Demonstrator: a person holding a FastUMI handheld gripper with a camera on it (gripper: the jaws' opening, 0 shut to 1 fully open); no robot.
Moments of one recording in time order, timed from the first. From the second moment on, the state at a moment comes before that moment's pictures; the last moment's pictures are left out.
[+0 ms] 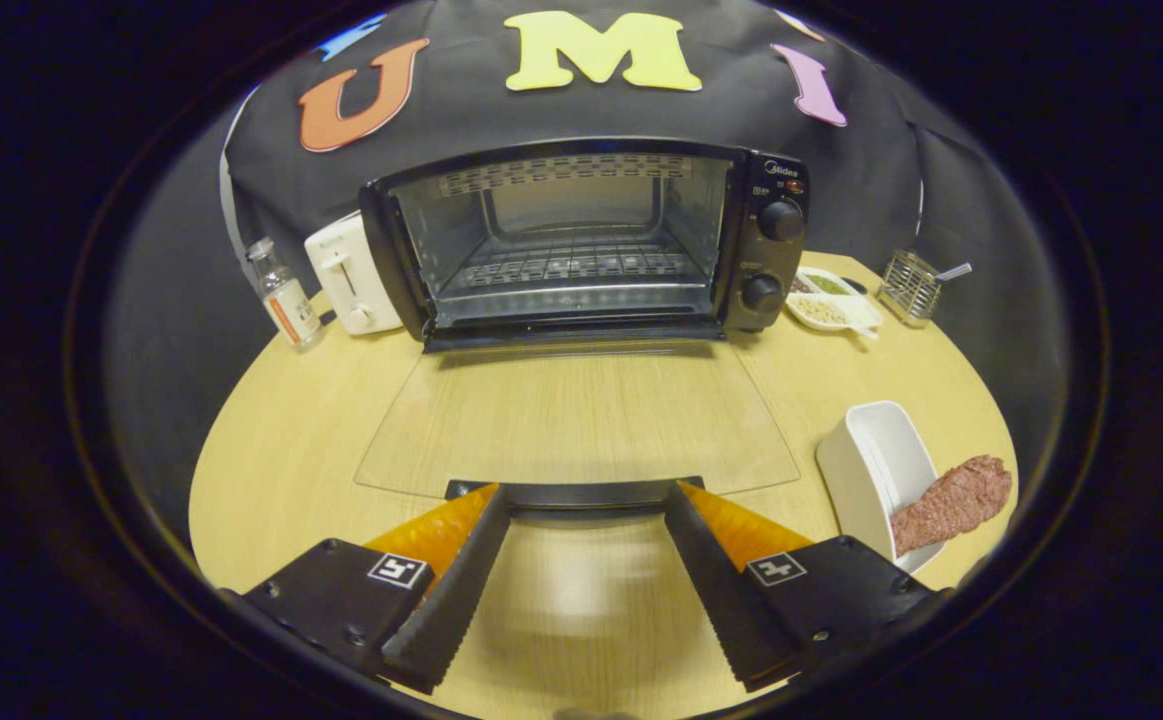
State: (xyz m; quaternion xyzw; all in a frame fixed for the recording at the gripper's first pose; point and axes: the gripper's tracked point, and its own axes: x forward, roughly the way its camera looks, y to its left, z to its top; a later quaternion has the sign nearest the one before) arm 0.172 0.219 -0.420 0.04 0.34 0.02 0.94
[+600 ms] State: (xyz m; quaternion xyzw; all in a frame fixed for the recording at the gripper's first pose) arm 0.163 0.167 -0.353 0.02 0.29 0.02 0.96
